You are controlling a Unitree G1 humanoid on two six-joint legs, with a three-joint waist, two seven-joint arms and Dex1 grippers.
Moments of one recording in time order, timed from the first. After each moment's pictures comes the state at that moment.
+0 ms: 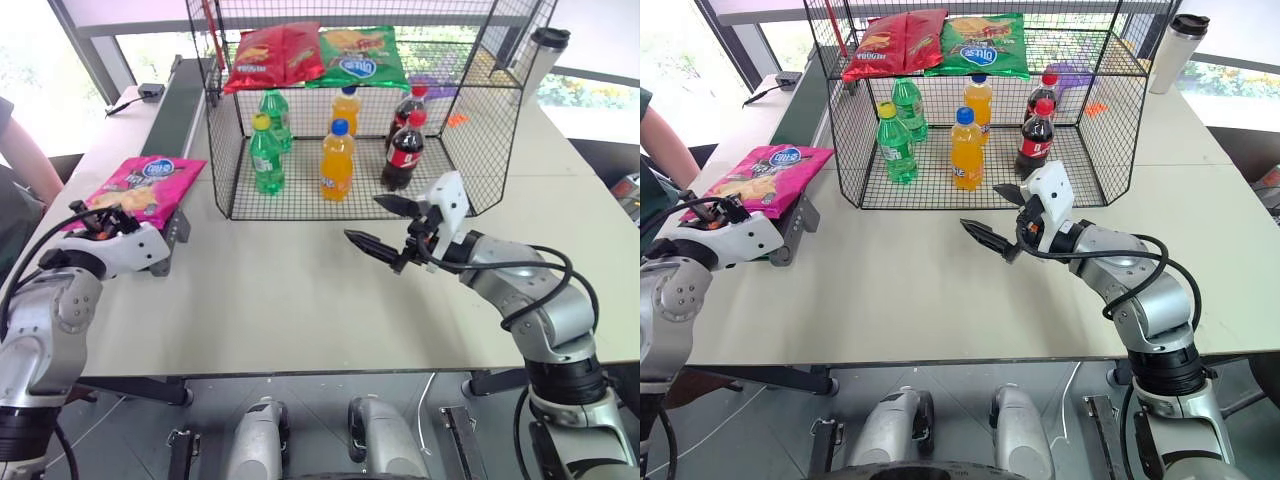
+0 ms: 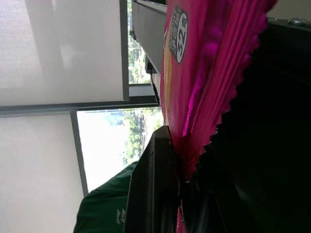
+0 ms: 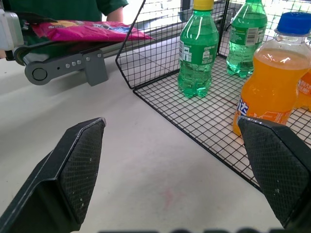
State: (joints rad) left arm -0.09 0.83 0.18 -0.22 0.64 0.20 -0.37; right arm -0.42 -0.53 0.02 -0.36 0.53 0.63 0.62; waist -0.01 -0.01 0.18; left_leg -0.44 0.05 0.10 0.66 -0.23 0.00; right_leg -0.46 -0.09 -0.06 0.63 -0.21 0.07
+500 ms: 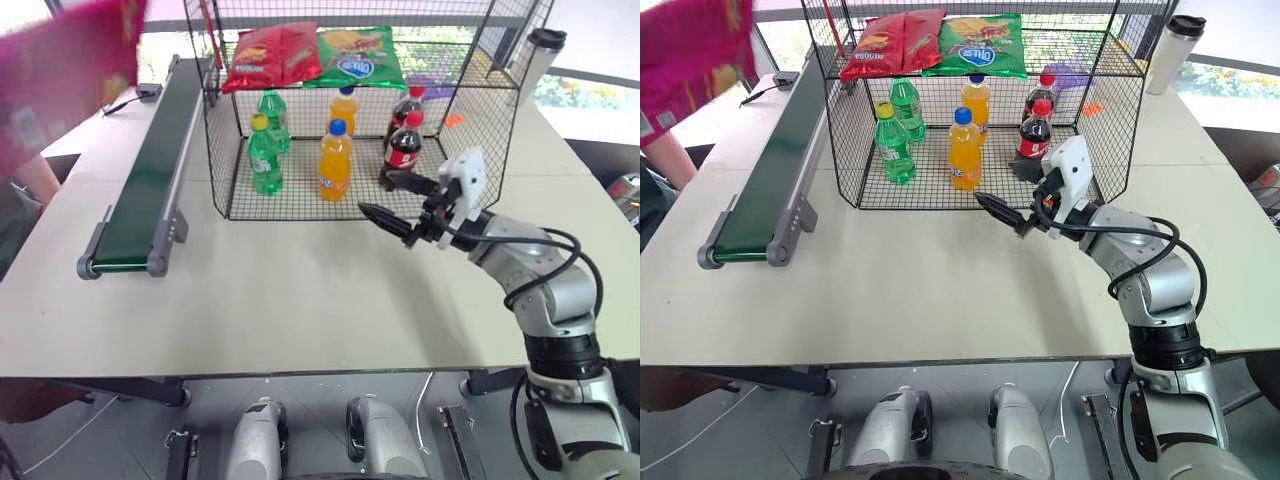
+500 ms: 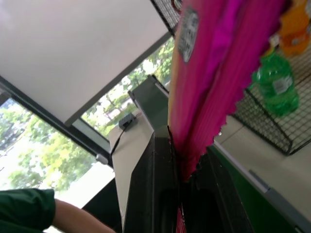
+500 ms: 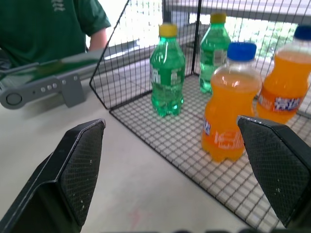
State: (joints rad) left arm -0.37 1.14 0.86 -0.34 -0.35 0.87 -1.05; right arm -0.53 -0.53 -0.05 -0.18 0.54 0.54 0.69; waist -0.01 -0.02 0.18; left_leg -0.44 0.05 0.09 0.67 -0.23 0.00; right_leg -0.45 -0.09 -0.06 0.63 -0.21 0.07
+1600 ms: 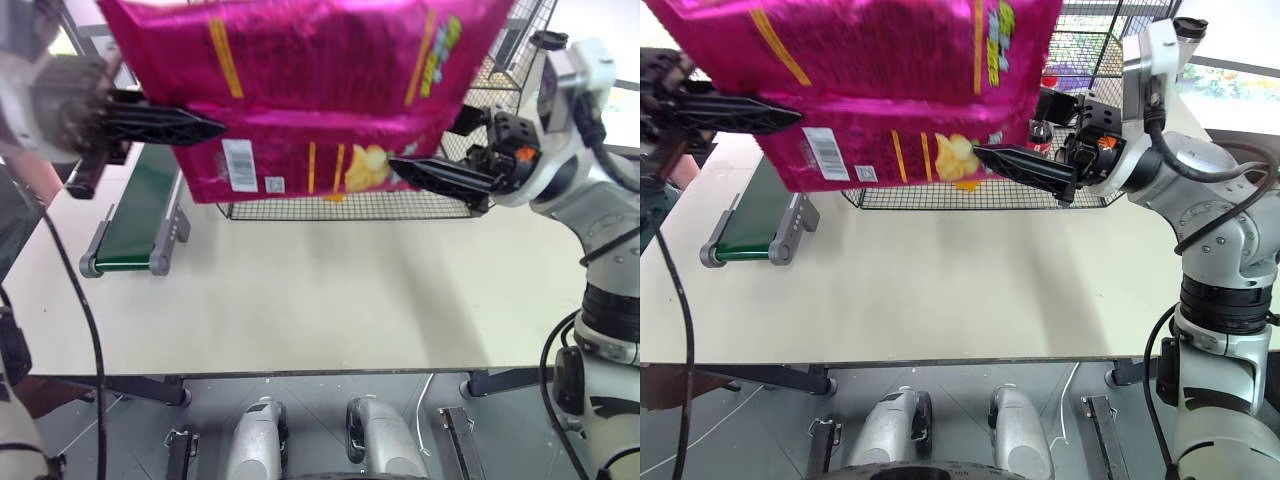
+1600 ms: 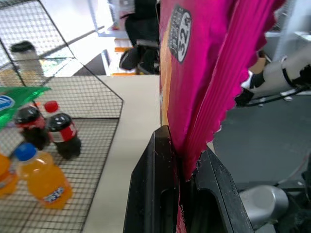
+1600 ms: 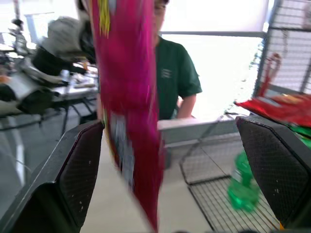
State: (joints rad) left arm -1.03 1.04 0.09 0.02 -0.86 0.86 -1.44; right arm -0.77 -0.68 -0.21 -0.26 0.97 0.76 0.95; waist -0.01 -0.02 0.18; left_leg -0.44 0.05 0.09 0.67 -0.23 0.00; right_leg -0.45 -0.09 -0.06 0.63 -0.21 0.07
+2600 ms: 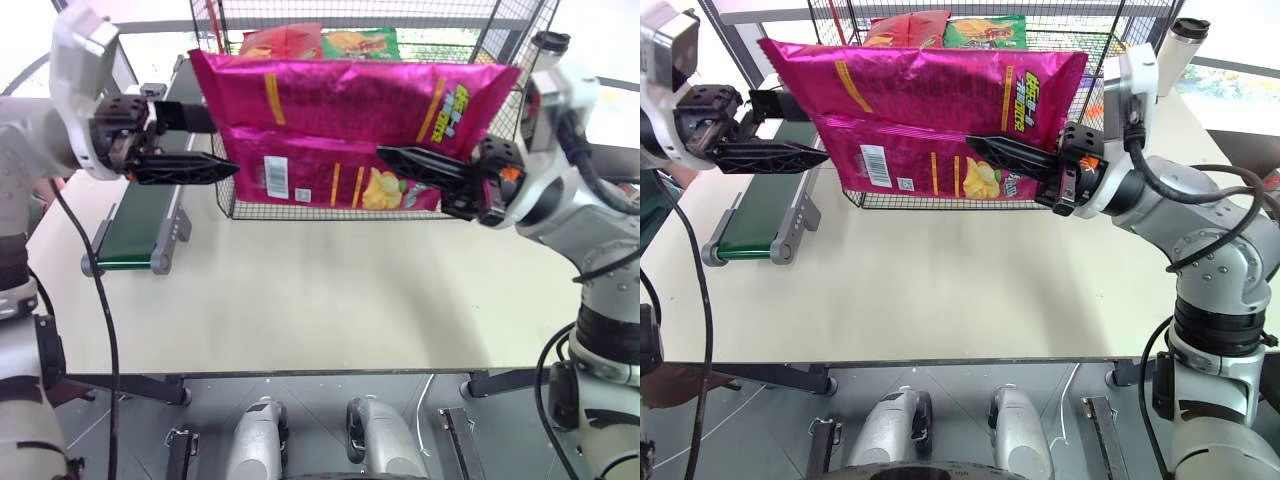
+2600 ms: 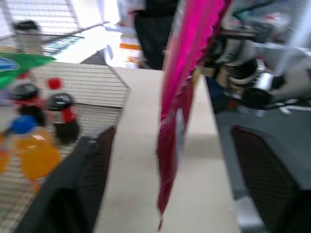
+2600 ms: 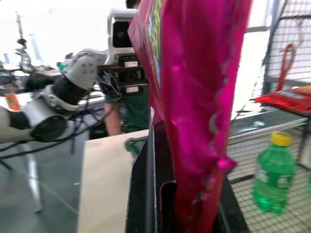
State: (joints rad) left arm -0.94 0.94 0.12 0.12 -0.73 0.77 -1.37; right arm -0.66 -0.66 -0.24 -0.41 1.09 0.83 0.72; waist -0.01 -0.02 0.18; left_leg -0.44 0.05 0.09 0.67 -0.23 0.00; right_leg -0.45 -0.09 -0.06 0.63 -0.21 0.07
